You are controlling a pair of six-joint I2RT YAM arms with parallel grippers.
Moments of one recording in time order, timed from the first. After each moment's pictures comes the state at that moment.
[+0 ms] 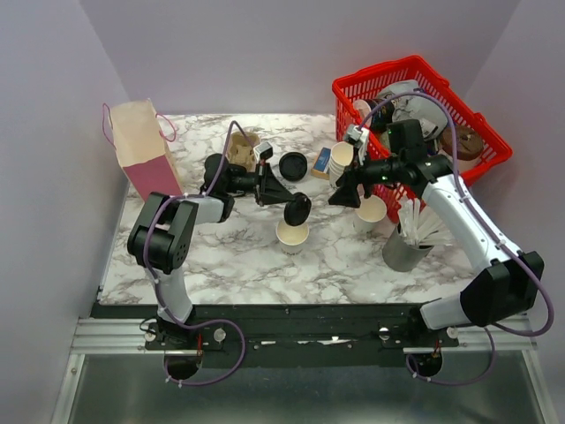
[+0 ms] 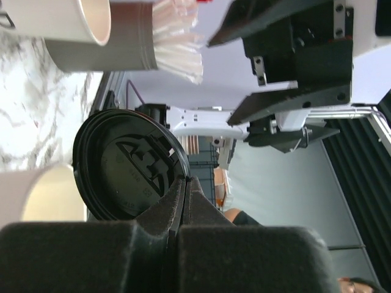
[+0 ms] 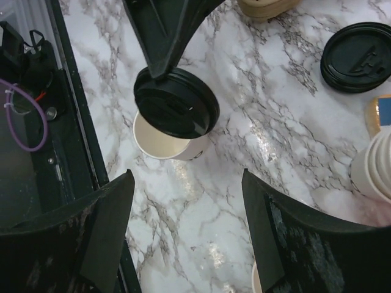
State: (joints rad) left arm -0.31 1.88 0.94 1.14 1.32 -1.75; right arm 0.30 1.42 1.37 -0.72 -0.86 -0.36
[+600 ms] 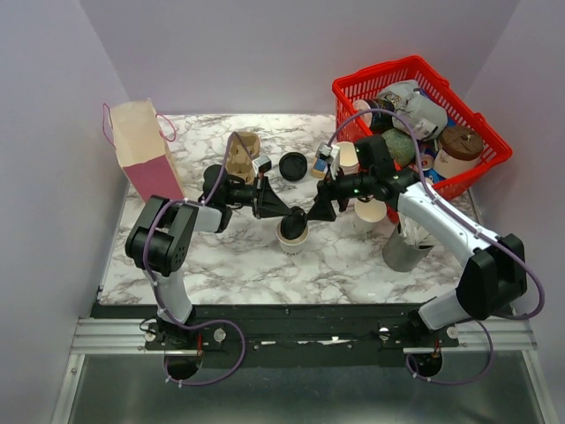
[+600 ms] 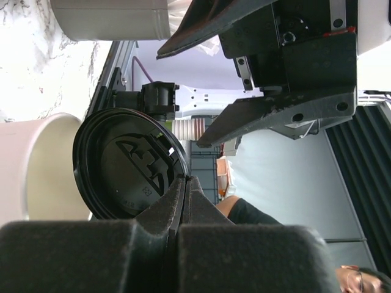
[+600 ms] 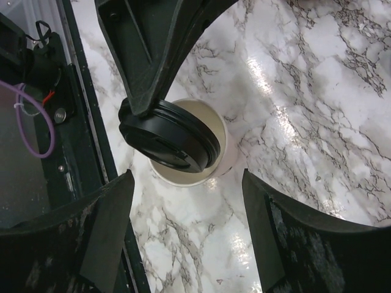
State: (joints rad) left arm -0.31 1.82 0.79 1.17 1.35 -1.69; right arm 0.48 1.48 1.21 -0.48 -0.78 -0.19
